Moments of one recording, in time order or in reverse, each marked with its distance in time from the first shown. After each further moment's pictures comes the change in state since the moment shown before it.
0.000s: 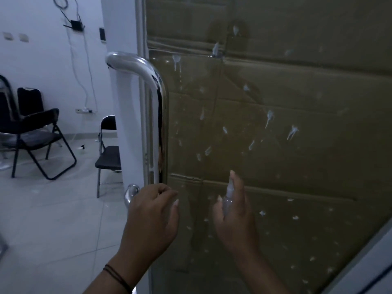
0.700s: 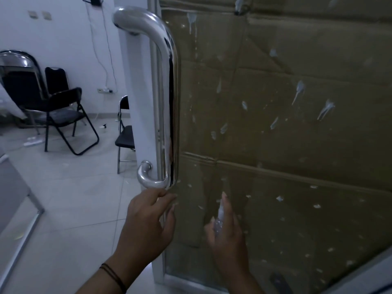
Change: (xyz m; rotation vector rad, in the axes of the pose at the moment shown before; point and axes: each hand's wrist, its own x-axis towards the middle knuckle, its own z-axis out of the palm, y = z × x) left_hand -0.053 -0.018 0.005 0.065 -0.079 -0.074; right_hand -0.077 0.031 0.042 0.028 -0.237 0.092
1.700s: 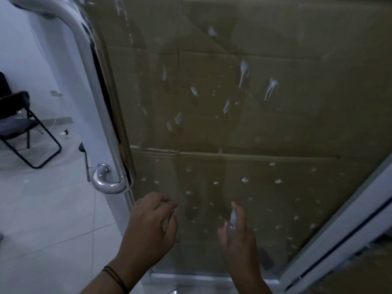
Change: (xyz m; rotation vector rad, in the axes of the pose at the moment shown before) left_hand 0.005 0.036 0.057 -0.085 -0.156 0.166; right_hand -0.028 0.069 -0.042 -0.063 0.148 0.270
